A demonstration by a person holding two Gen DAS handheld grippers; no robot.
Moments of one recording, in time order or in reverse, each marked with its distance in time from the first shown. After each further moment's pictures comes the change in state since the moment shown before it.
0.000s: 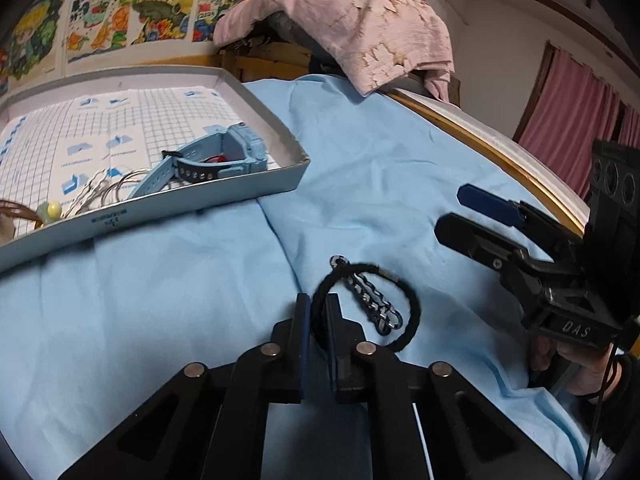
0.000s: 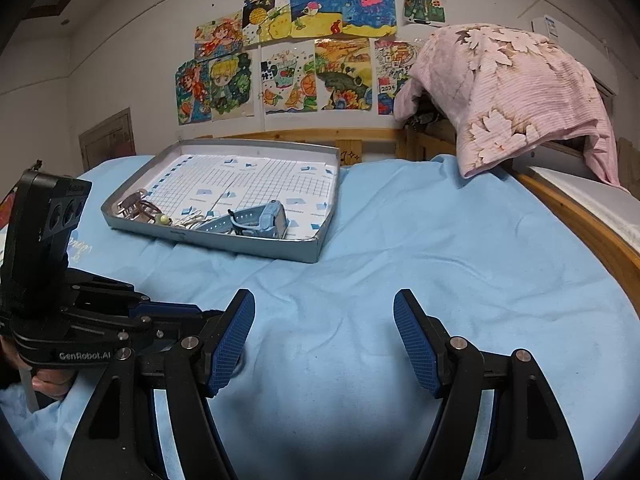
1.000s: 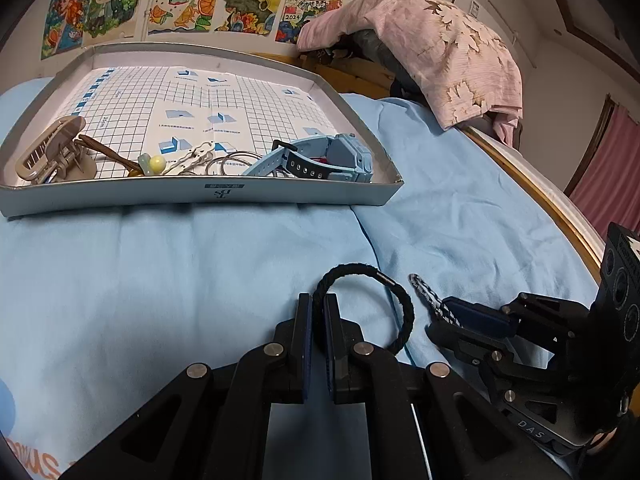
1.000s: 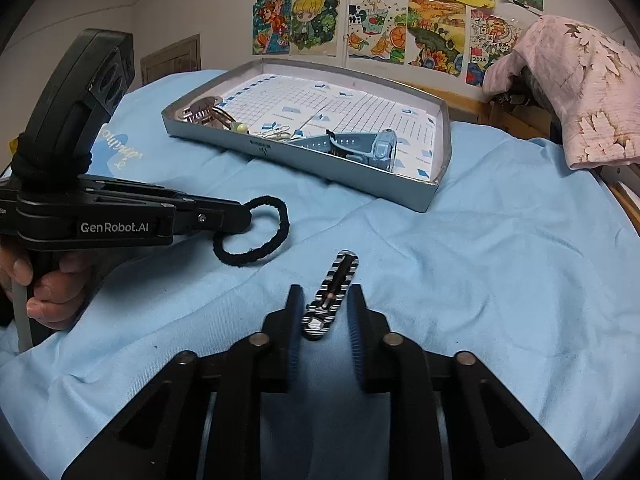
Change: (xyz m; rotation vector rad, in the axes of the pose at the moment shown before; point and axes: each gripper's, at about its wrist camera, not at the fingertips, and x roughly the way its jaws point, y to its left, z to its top) left arm -0.016 0.036 -0.011 -0.195 -0.061 0.163; right arm 0.031 0.054 -0.022 -0.221 0.192 0.190
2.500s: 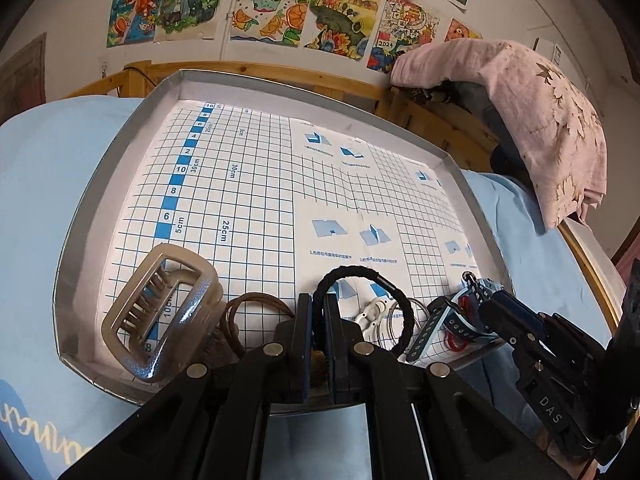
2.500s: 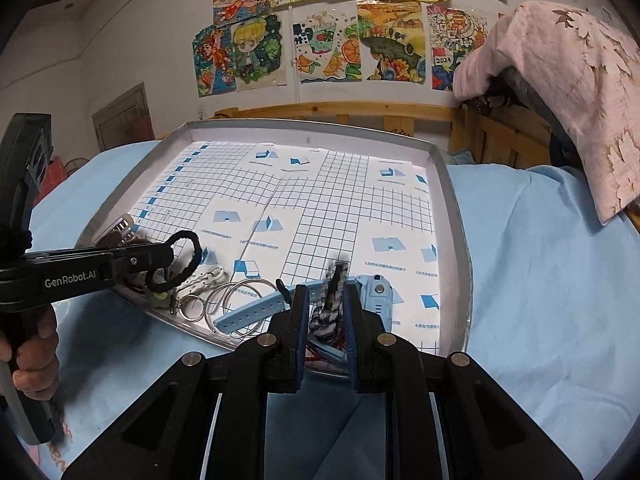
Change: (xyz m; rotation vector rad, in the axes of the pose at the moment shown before) left arm 0.006 0.094 0.100 -0.166 -0.049 0.204; right arm 0.090 -0.024 0.115 0.190 -0.080 -0.068
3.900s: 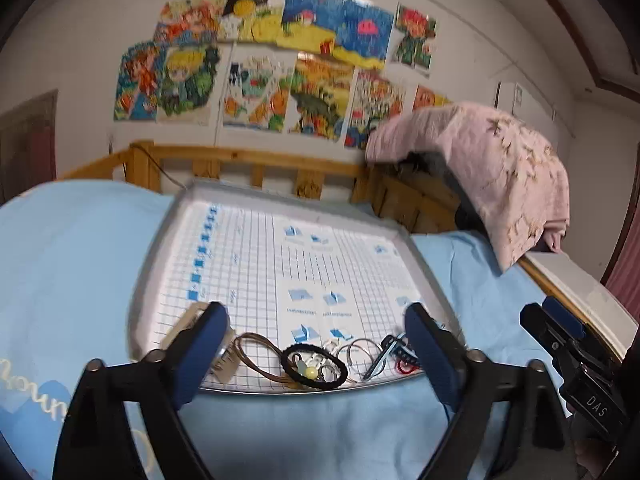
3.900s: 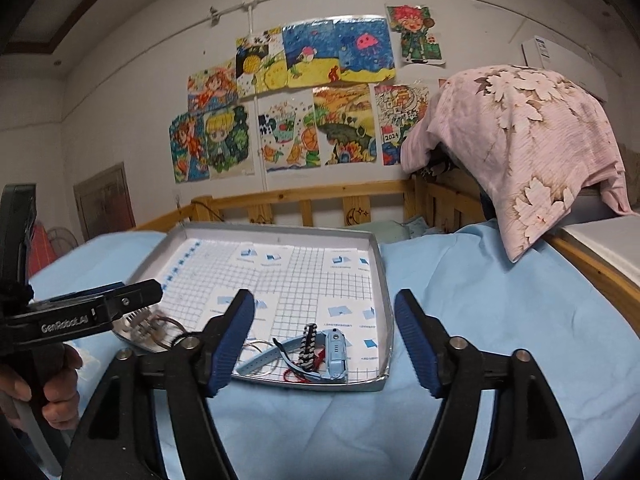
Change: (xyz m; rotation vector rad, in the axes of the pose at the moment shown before) left arm -0.099 -0.016 -0.013 0.064 -0.318 -0.025; right arm -0.111 -0.009 -0.006 0.108 -0.319 -0.109
